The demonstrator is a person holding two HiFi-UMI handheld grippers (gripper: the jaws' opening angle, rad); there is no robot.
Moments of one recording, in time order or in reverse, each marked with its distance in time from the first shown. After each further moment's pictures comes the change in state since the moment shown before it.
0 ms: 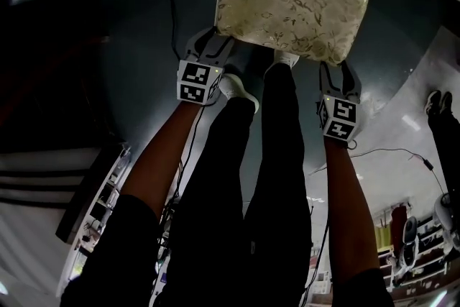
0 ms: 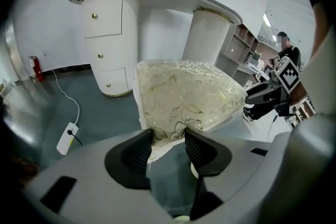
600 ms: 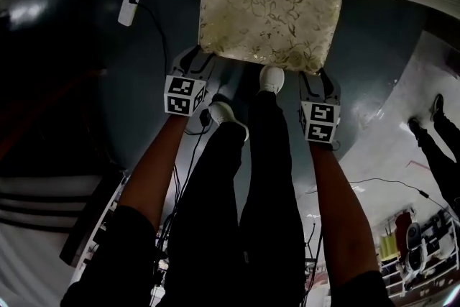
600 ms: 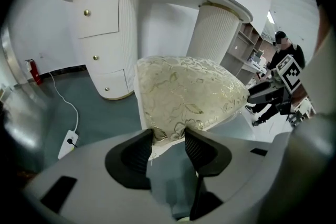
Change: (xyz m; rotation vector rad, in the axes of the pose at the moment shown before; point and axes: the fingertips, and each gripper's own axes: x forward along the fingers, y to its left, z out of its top) left arm 0.004 0.002 -0.005 0.008 0.036 0.012; right arm 0.004 0.003 -0.004 -0.037 0.023 0.012
